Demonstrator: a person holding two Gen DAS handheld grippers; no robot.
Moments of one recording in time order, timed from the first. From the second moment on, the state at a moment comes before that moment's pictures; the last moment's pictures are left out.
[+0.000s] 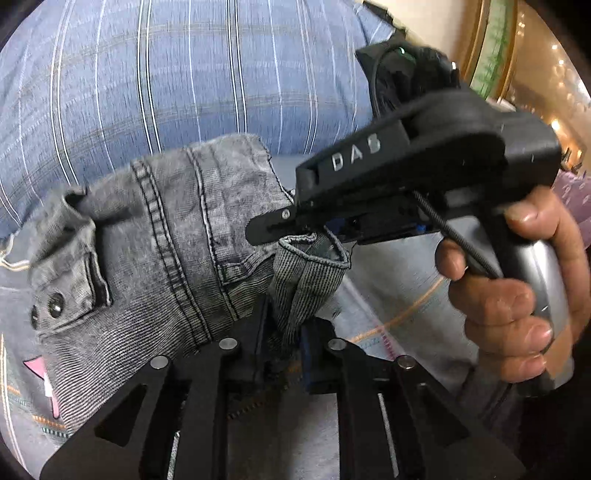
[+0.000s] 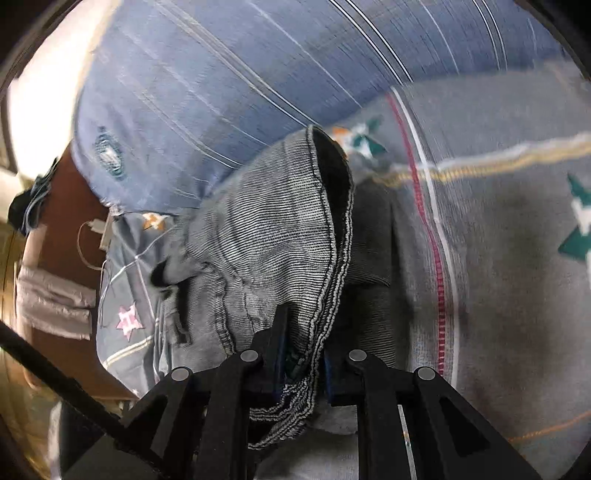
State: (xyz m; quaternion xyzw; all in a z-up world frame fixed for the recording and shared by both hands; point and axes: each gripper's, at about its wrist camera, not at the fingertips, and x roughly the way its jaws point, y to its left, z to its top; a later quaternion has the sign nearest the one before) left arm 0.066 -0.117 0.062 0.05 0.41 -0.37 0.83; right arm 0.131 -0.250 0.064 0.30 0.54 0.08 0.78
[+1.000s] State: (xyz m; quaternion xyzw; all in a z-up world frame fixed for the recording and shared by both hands) left arm 0.179 0.019 0.027 -0.16 0.58 -0.20 0.77; right arm 0.094 -0.224 0.046 0.10 0.60 0.02 0.79
